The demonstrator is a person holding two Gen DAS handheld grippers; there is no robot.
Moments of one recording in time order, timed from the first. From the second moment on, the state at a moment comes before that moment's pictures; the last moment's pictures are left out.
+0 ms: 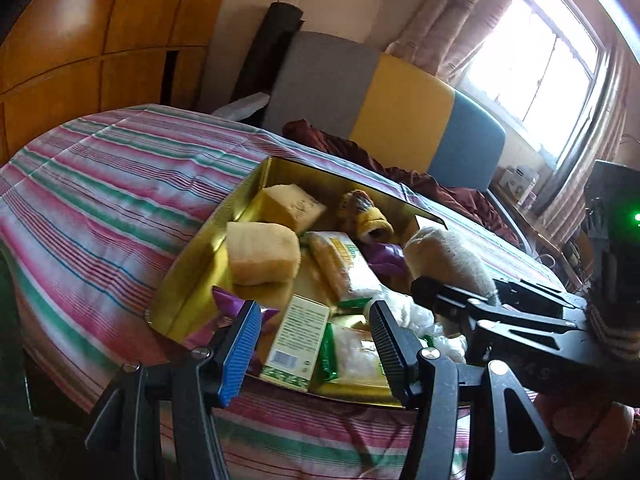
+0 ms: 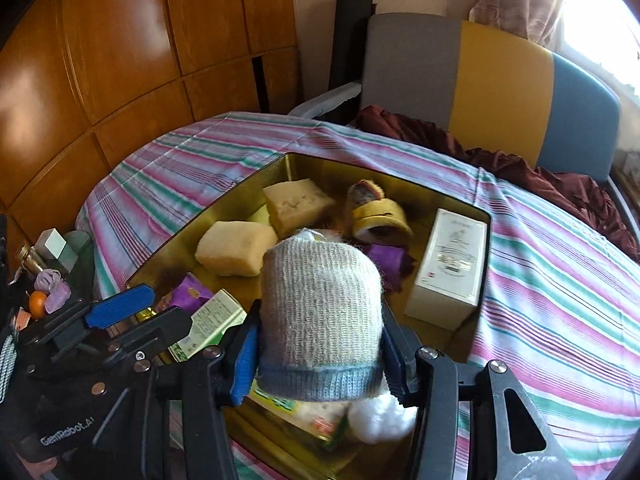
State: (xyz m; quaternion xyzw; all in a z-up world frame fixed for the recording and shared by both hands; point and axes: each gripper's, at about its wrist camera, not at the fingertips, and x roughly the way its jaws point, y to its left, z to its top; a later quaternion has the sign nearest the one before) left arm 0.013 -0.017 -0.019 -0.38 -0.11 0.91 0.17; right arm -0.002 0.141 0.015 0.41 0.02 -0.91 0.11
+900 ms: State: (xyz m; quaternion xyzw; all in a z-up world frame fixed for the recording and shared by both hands) left arm 0.011 -0.029 -0.002 -0.37 -0.04 0.93 0.04; right arm -0.061 0.114 -0.007 0.45 -0.03 -0.88 0.13
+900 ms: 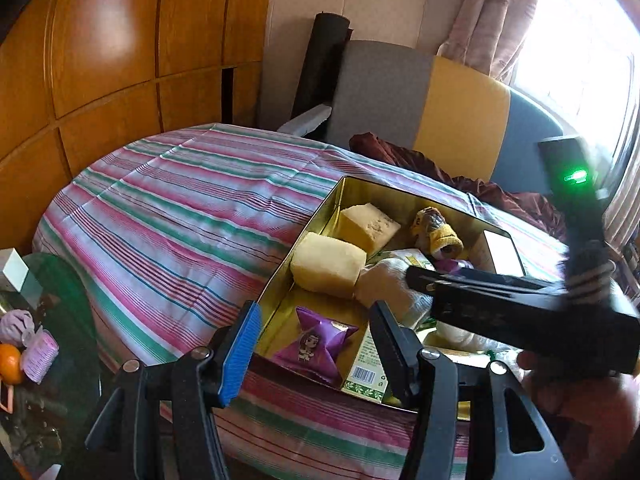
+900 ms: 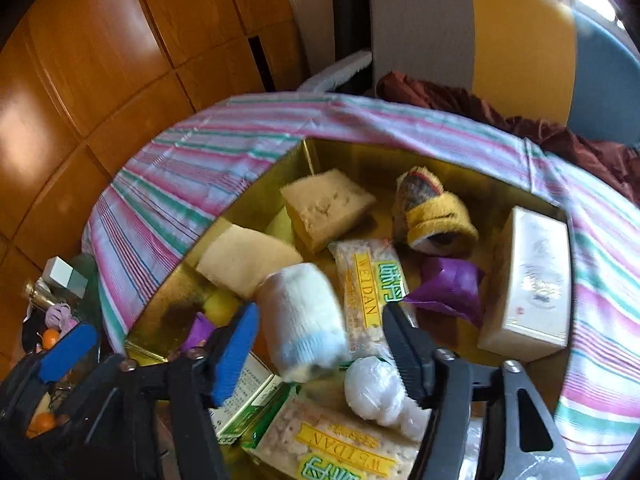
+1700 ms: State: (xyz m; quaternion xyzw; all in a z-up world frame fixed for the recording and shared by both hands) left arm 0.010 -0.002 0.008 -0.40 0.01 0.91 0.05; right arm 0.004 0.155 0.041 0.42 -0.02 -0.91 0.02
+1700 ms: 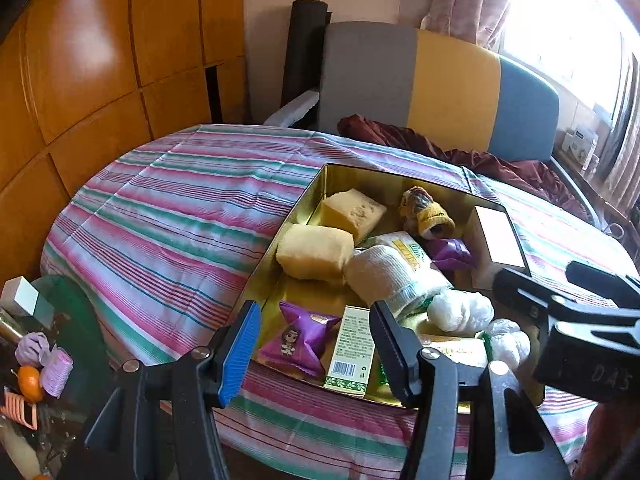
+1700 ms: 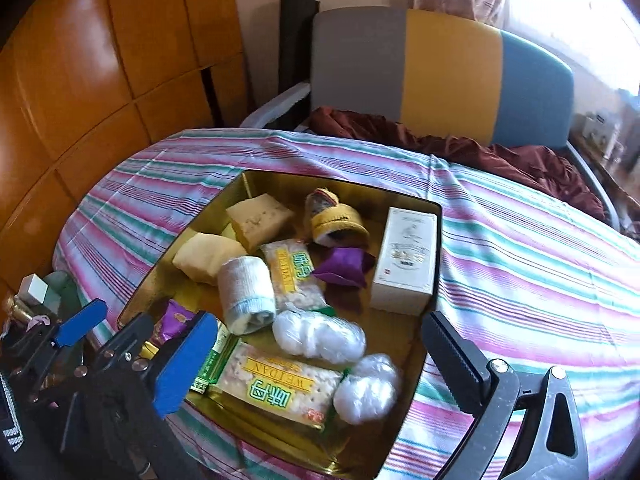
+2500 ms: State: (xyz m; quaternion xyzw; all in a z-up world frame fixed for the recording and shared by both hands) left arm 0.006 0.006 0.007 -0.41 0.03 0.91 0.01; right arm 0.005 0.159 0.041 0.42 -0.02 -0.90 -0.05
